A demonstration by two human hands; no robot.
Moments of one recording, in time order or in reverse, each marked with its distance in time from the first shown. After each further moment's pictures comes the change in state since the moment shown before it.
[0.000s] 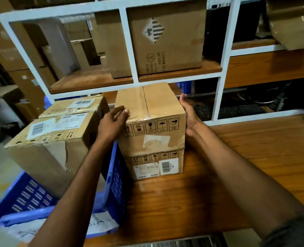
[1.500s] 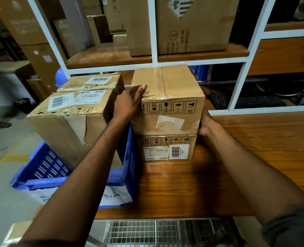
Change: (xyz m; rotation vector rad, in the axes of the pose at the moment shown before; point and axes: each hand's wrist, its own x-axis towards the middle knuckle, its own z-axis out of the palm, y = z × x) left_hand 0.015 -0.015 -0.005 0.199 0.049 0.115; right_hand 0.010 0.061 0.001 0.072 0.198 0.248
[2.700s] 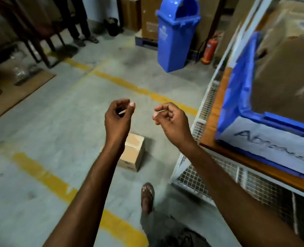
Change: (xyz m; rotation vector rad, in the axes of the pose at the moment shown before) left_hand -0.312 -0.456 -0.399 -0.514 0.603 -0.524; right_hand -0.201 0.425 0.567 -0.671 -0.428 -0.429
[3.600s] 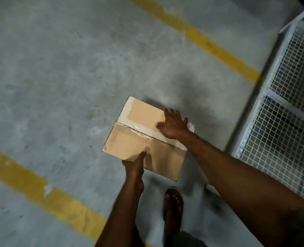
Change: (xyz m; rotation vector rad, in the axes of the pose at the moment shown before) left_hand 0.210 -0.638 -0.093 -0.190 0.271 -1.201; right_hand 0.273 0.554 0.390 -1.073 -0.645 0.507
